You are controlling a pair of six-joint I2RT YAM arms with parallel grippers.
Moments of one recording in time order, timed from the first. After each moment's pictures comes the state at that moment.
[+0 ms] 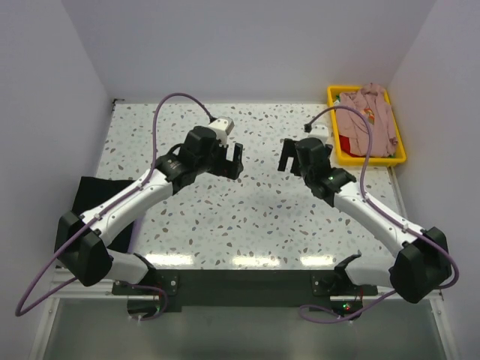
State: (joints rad) left arm -0.65 1.39 1.17 -0.38 -0.03 -0.28; right arm 0.54 1.25 0.94 -0.28 0.45 0.47
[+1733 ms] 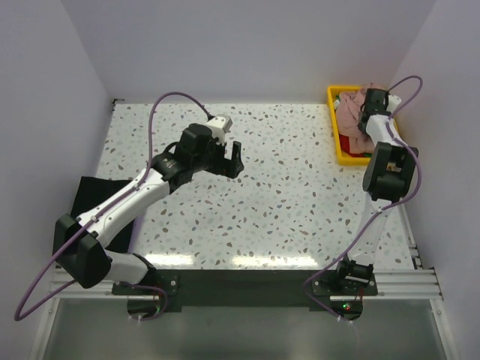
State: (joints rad) left arm -0.63 1.37 1.18 -0.39 0.05 -0.29; right arm -0.20 2.25 1.86 -0.43 0.46 0.43
